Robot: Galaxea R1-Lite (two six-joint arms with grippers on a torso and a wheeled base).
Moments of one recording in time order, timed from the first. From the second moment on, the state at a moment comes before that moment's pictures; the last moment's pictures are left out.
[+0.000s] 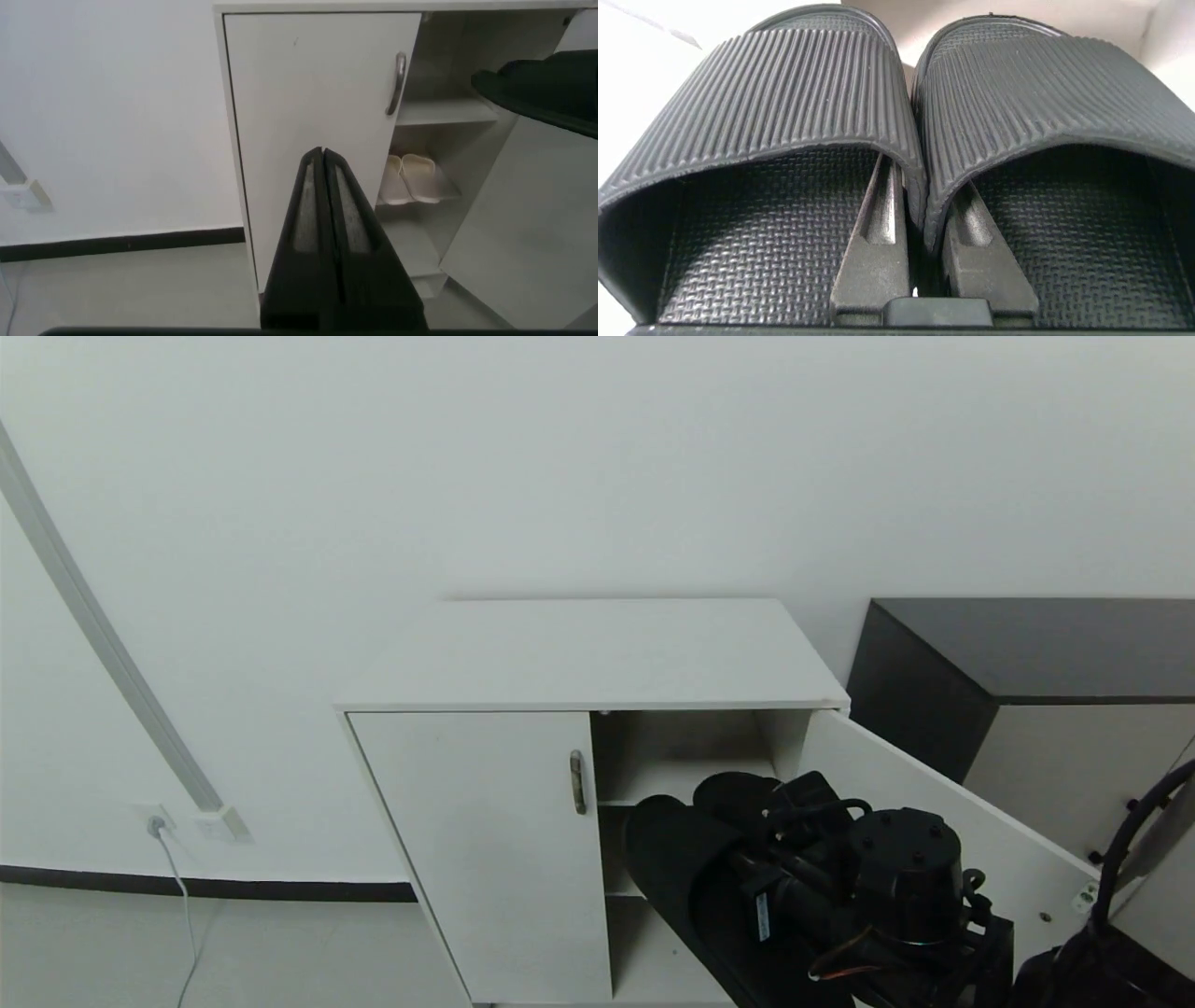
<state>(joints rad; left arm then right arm) 0.00 0.00 0.00 0.00 -0.07 -0.01 0.79 1.97 -0.48 -1.21 -0.25 0.10</state>
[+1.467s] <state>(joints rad) 0.00 0.00 0.00 0.00 -0.08 -0.01 0.79 2.03 -0.45 -1.30 -0.25 0.09</state>
